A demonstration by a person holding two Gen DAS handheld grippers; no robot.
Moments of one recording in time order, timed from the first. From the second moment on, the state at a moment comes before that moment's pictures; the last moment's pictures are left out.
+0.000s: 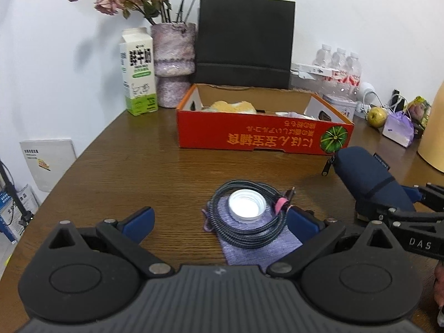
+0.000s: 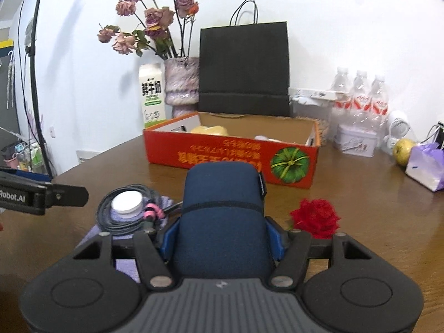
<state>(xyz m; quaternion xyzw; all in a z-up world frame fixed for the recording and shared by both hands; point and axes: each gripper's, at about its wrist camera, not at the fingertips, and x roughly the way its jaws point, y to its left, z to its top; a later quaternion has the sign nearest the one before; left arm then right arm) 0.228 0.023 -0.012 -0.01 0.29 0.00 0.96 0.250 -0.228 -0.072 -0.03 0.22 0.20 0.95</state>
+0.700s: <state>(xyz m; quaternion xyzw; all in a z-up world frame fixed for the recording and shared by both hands) 0.305 -0.006 -0.029 -0.02 0.37 -0.06 0.93 0.261 -0.256 -0.073 -0.02 0.21 0.17 0.96</state>
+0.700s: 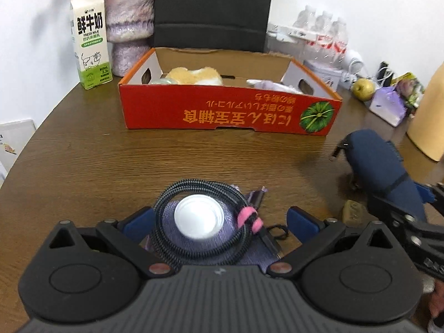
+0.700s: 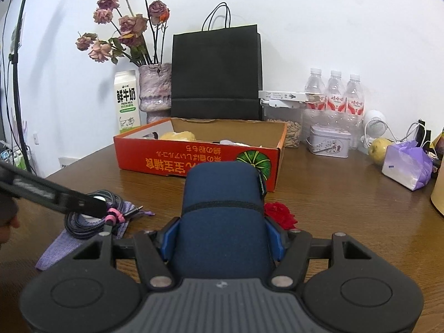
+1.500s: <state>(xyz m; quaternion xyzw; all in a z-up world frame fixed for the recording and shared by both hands) 0.307 -0.006 -0.055 0.01 0.38 -0.02 0.92 0.262 -0.250 -0.076 -0.03 0.21 0.17 0.96</state>
